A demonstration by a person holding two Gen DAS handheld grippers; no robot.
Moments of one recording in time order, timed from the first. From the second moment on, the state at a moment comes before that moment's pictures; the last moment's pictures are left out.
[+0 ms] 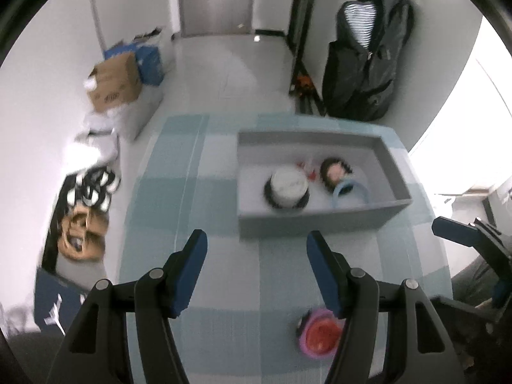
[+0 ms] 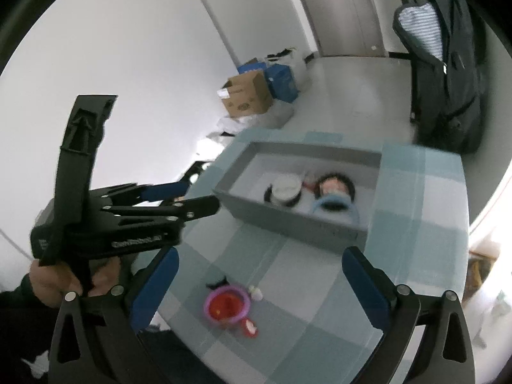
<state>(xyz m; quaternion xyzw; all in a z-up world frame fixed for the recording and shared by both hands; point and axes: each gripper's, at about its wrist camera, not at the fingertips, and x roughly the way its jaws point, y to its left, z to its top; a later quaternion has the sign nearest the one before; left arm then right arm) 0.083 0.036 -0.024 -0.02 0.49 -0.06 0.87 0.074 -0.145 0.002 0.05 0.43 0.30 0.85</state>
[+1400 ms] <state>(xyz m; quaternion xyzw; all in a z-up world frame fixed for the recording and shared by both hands) 0.072 0.084 -0.051 -0.13 0.51 -0.02 0.85 0.032 -0.082 -0.062 -0.06 0.48 0.32 0.81</state>
